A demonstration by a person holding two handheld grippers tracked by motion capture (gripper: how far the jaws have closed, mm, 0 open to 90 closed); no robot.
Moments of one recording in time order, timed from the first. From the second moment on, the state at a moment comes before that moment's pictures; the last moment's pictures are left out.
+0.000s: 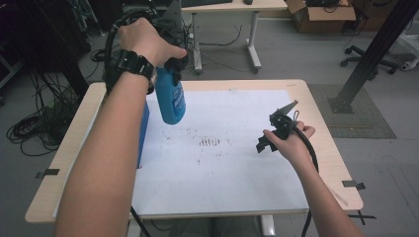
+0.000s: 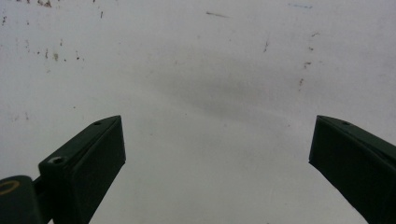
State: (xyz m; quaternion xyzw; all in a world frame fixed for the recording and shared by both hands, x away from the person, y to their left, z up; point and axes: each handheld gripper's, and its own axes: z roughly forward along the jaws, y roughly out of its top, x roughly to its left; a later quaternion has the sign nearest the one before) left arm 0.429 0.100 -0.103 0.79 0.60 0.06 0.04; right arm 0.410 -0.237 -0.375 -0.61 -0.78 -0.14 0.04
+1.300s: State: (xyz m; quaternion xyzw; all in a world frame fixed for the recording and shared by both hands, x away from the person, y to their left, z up) left arm 0.413 0.250 -0.098 0.72 0.69 0.08 0.02; right arm 0.415 -0.241 -0.372 -0.63 -0.76 -0.14 0.05
